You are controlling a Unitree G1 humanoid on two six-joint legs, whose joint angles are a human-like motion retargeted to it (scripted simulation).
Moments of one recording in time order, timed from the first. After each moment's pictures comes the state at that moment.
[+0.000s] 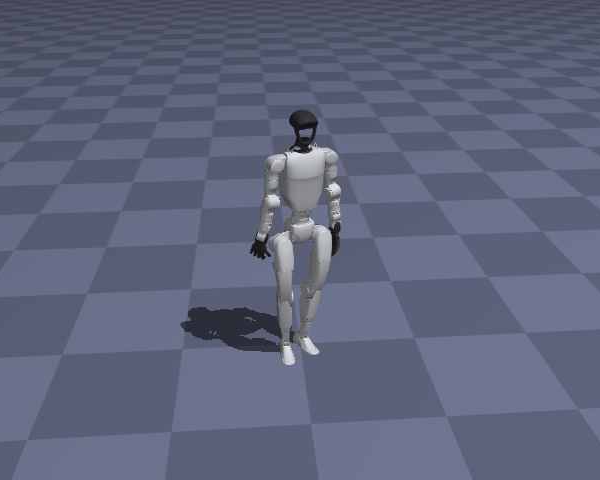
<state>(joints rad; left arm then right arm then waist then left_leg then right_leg) -0.01 0.11 0.17 1.53 0.14 0.06 -0.14 0.00 -0.14 0.07 1.64 -0.75 0.13 0.26 -0.07 0.02 -0.07 -0.10 -0.10 0.10 0.06 -0.06 0.04 -0.14 -0.01 -0.36 0.11 -0.05 -0.03</state>
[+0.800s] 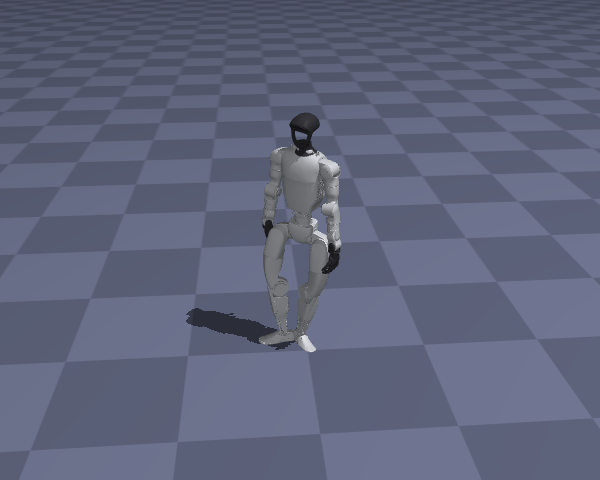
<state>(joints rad) -0.07 0.15 0.10 1.56 0.16 0.09 -0.18 -0.07 -0.12 0.09 1.58 -0.73 0.10 0.22 -0.13 0.06 -0.08 -0.01 0.05 1.04 0.02 -0.23 -0.03 -0.15 -0.12 -0.88 0.19 -0.16 -0.02</state>
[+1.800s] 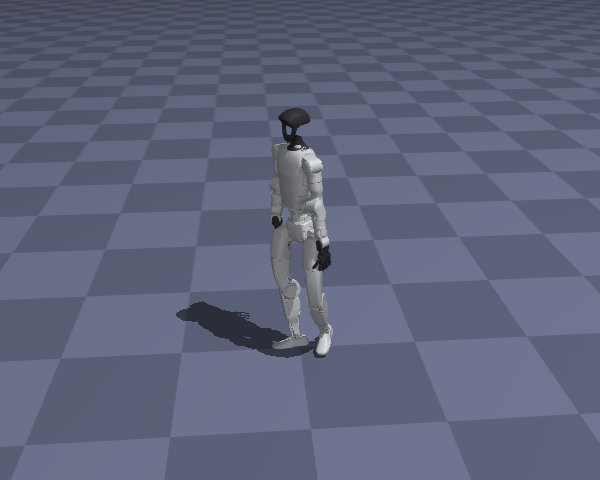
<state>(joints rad) 0.01 0.16 0.26 1.60 0.12 0.09 -0.15 -0.03 -0.09 0.05 1.53 -0.75 0.08 0.25 -0.20 -0.08 -0.09 -0.13 0.08 0.56 0.59 -0.29 0.11 -0.10 -0.12 -0.52 0.08 -0.07 -0.04</state>
